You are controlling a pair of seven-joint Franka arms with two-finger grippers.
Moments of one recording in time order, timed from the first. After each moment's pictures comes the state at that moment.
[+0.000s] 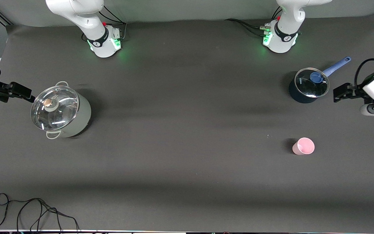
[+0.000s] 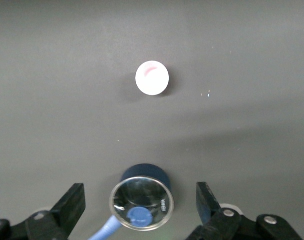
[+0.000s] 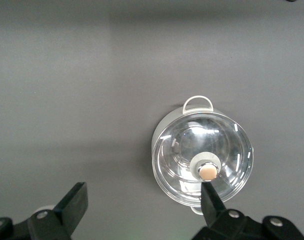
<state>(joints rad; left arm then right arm) 0.06 0.07 -0.07 -1.60 0.06 1.58 0.20 0.04 0.00 -0.10 -1.62 0.00 1.59 -0.01</state>
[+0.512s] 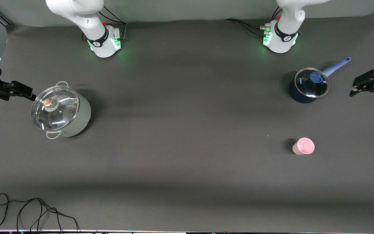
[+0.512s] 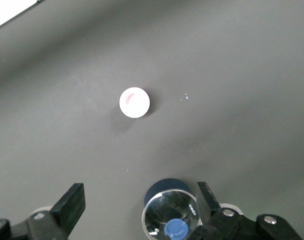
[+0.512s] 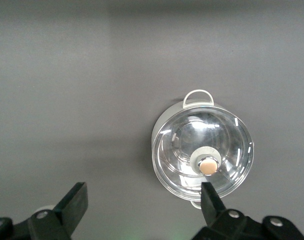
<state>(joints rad) 0.18 0.06 -0.06 -1.53 -0.11 1.59 0.71 0.04 0.00 -0.10 -1.62 0.00 1.57 -0.01</state>
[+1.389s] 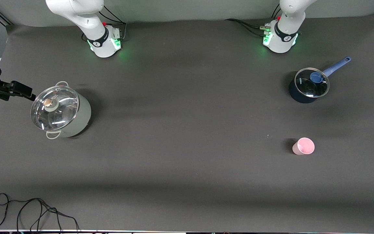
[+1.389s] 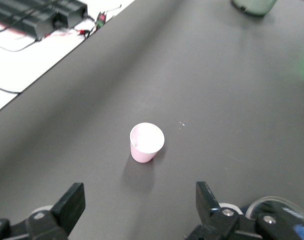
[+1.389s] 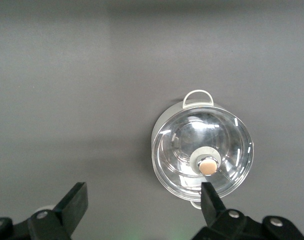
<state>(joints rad) 0.64 0.48 -0.06 -1.49 -0.71 1.58 1.86 0.04 0.00 -0.10 -1.62 0.00 1.57 -0.01</state>
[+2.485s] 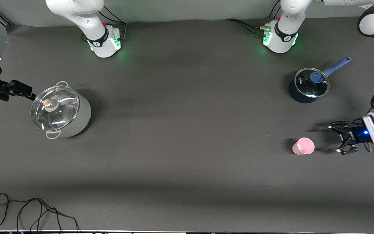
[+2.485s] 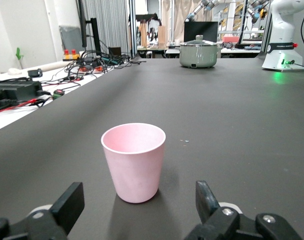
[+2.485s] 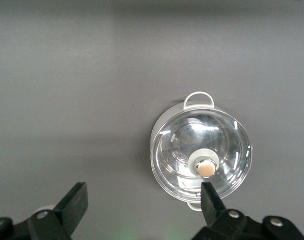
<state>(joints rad) 0.69 0.99 -0.16 -1.43 -0.97 1.55 2.48 0.04 0.00 -0.10 -1.62 0.00 1.57 -0.05</state>
